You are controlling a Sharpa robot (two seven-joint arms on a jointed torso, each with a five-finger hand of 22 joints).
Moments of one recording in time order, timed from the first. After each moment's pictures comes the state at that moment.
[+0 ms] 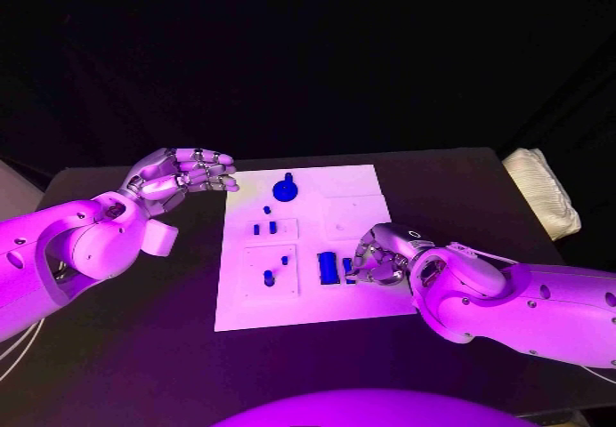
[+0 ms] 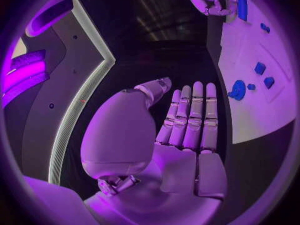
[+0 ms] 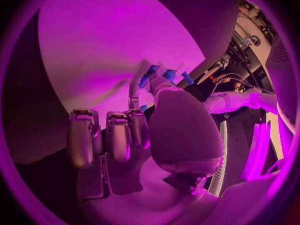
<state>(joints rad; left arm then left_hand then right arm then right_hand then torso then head) 1.21 -0.93 -0.02 1.49 -0.16 -0.01 0.38 1.36 -0.20 0.57 0.05 0.15 0.86 0.21 0.28 0.32 1.07 0.16 0.16 0.07 1.00 0.12 0.30 0.30 0.17 0.82 0.24 0.36 0.28 1.09 -1.00 -0.20 1.87 -1.52 -0.53 -0.56 1.31 -0.24 0.18 0.26 0.06 1.09 0.06 0.37 0.49 1.47 -0.02 1.42 1.31 1.47 -0.09 1.53 1.31 0.03 1.47 0.02 1.44 1.31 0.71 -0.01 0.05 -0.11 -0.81</state>
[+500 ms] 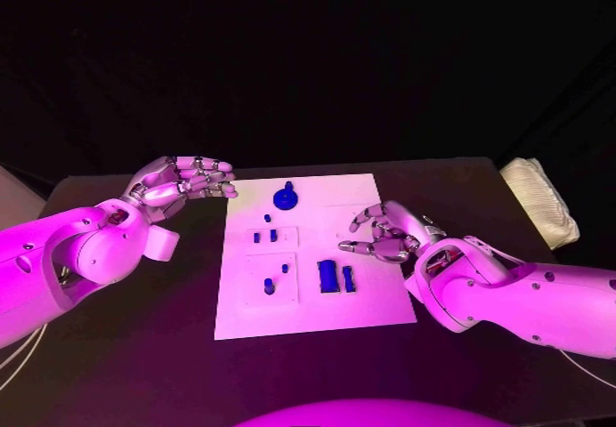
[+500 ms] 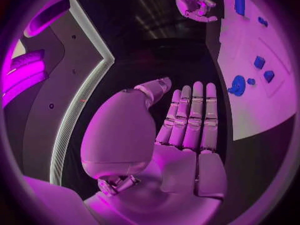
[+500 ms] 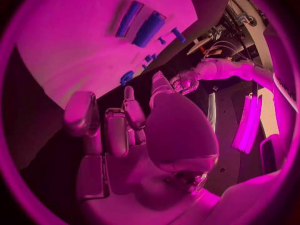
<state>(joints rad) 1.20 -0.91 -0.02 1.44 -0.15 -0.02 0.38 1.36 -0.20 0.57 0.05 0.15 0.86 0.21 0.28 0.32 1.07 0.16 0.16 0.07 1.00 0.12 0.30 0.30 0.17 0.82 0.24 0.36 0.27 1.13 -1.01 -0.19 1.83 -1.30 -0.80 -0.28 1.27 -0.15 -0.09 0.29 0.19 0.96 0.11 0.33 0.49 1.38 0.03 1.15 1.31 1.46 -0.05 1.42 1.31 0.08 1.43 0.06 1.03 1.31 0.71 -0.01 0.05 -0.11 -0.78</state>
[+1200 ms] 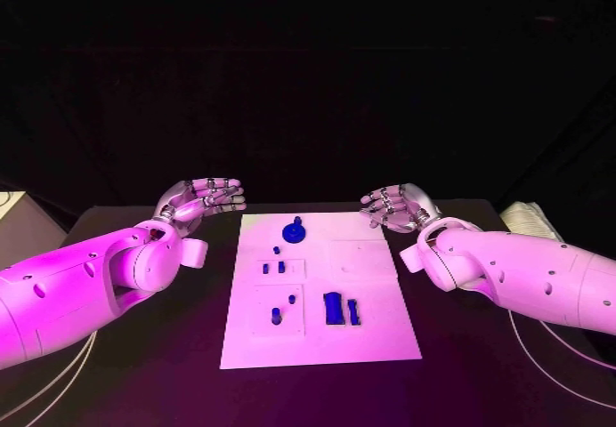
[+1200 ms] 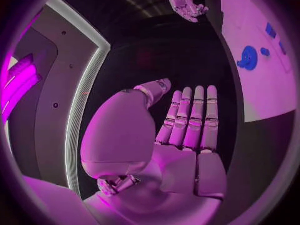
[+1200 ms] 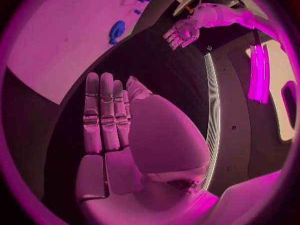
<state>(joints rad) 1.18 -0.77 -0.02 1.26 -0.05 -0.19 0.44 1.35 -0.19 0.58 0.07 0.15 0.84 0.21 0.27 0.30 1.03 0.17 0.12 0.06 0.91 0.15 0.23 0.28 0.17 0.79 0.27 0.28 0.23 1.20 -0.78 -0.15 1.29 -0.49 -0.58 0.32 1.57 -0.11 0.22 0.29 0.13 0.92 0.18 0.21 0.38 1.09 0.11 0.21 0.44 1.13 0.04 0.46 0.60 0.17 1.08 0.15 0.07 0.87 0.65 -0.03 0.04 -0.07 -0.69</state>
